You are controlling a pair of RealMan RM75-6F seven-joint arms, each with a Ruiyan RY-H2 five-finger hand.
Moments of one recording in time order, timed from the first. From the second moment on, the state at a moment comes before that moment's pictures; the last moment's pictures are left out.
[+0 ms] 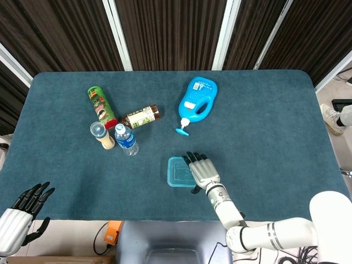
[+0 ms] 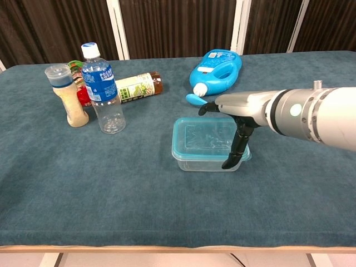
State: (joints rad) left arm -0.02 -1.02 0.13 -1.60 1.85 1.63 -0.03; right arm 0.99 -1.54 0.16 -1.89 -0.37 1.17 -0.87
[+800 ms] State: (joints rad) left arm -0.03 -1.02 0.13 -1.61 1.84 1.61 0.00; right arm 0.83 -1.44 0.03 -1.95 -0.94 1.15 -0.61
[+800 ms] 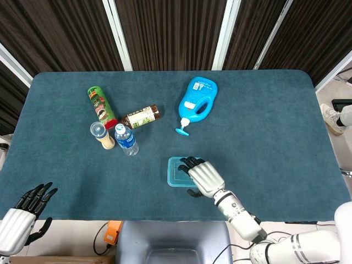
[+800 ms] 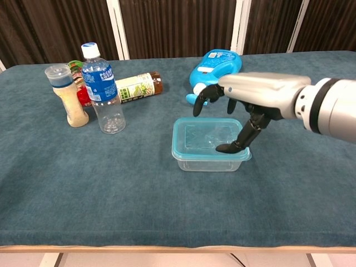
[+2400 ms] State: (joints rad) left arm -0.03 -1.02 0.13 -1.61 1.85 1.61 -0.01; right arm 0.78 -1.49 0.10 -1.80 -0.89 1.00 -0.44
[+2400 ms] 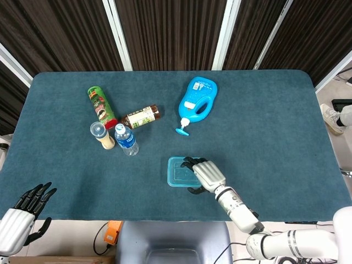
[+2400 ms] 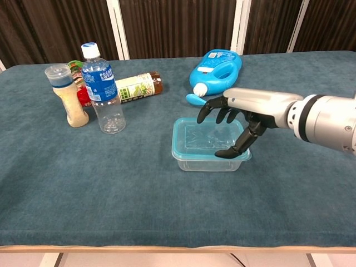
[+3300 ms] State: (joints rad) left arm -0.03 -1.02 0.13 -1.61 1.85 1.62 -0.01; right arm 0.79 -1.52 0.10 -1.77 -0.88 0.98 -0.44
